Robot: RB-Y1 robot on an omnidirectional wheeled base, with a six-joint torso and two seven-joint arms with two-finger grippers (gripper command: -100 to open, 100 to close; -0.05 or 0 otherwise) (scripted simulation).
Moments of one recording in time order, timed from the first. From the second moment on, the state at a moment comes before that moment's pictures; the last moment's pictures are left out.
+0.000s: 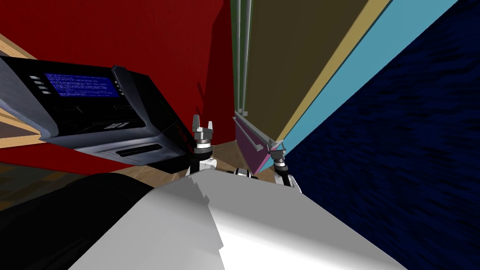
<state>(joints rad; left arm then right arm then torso) 0.48 -0.04 -0.06 -2.36 0.05 -0.49 -0.03 0.19 -0.21 -0.01 -1.45 0.22 -1.03 1.78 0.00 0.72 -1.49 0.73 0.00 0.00</state>
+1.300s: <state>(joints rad) 0.48 -0.04 -0.06 -2.36 0.05 -0.49 -0.03 0.16 -0.19 -0.01 -1.27 0.29 -1.11 2.13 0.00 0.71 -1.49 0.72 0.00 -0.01</state>
